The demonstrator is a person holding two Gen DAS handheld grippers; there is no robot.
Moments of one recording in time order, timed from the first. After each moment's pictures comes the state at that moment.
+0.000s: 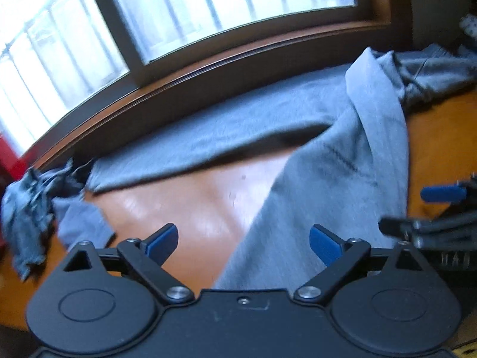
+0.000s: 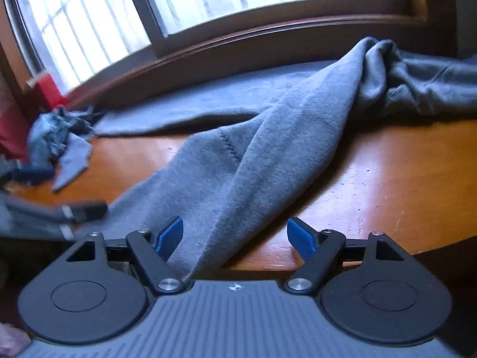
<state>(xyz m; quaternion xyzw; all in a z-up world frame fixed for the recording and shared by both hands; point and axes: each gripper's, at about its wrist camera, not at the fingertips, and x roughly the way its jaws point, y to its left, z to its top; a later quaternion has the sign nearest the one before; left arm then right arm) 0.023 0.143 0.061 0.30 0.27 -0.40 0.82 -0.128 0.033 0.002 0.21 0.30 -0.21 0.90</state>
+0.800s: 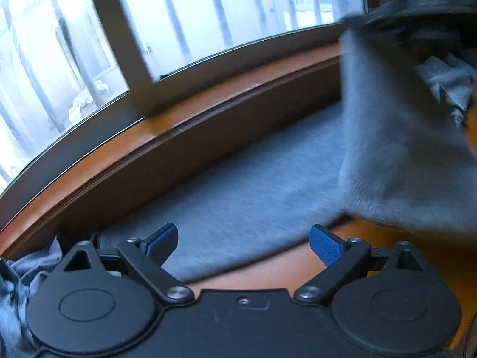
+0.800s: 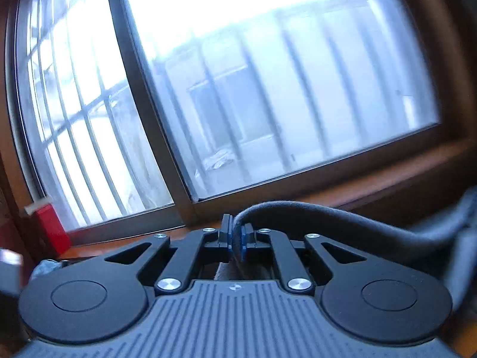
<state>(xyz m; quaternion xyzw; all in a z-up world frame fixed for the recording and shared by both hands) 0.270 0.138 0.072 0.31 0.24 -0.51 0.76 0.118 -0.054 0.092 0.22 0.07 -0.24 0.94</state>
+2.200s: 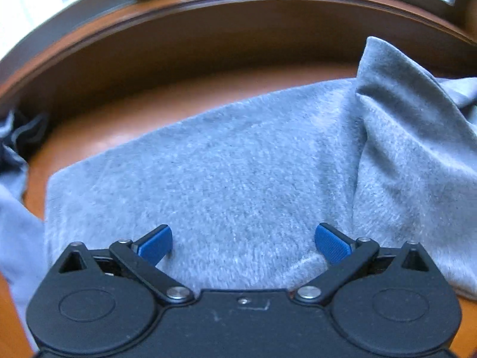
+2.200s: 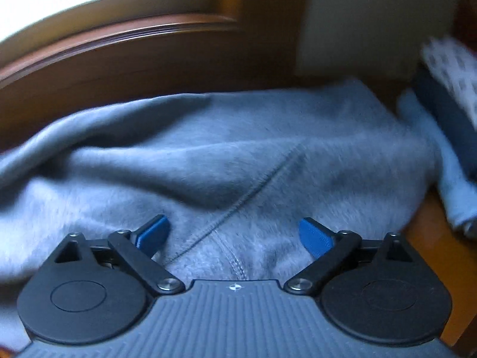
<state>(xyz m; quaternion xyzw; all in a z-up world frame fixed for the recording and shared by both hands) 0.199 0.096 0.023 0.24 0.45 -0.37 0.77 -0.104 -0.361 -0.035 0.19 0.37 -0.49 0.77</state>
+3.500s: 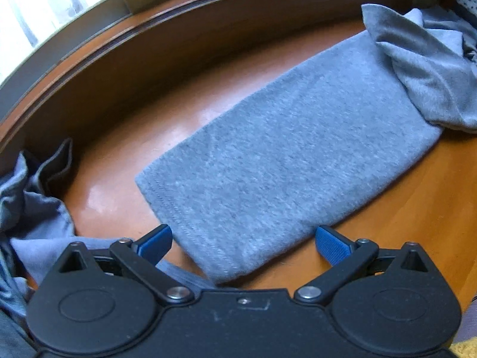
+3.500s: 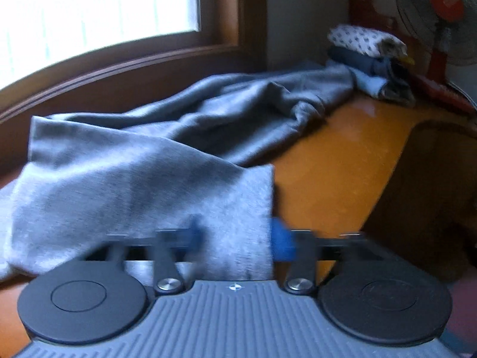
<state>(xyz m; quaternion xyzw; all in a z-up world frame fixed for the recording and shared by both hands) 0.283 0.197 0.018 0.36 0.36 -0.49 0.71 -0.001 -0.031 -0.043 0.24 0.19 -0.61 0.73</state>
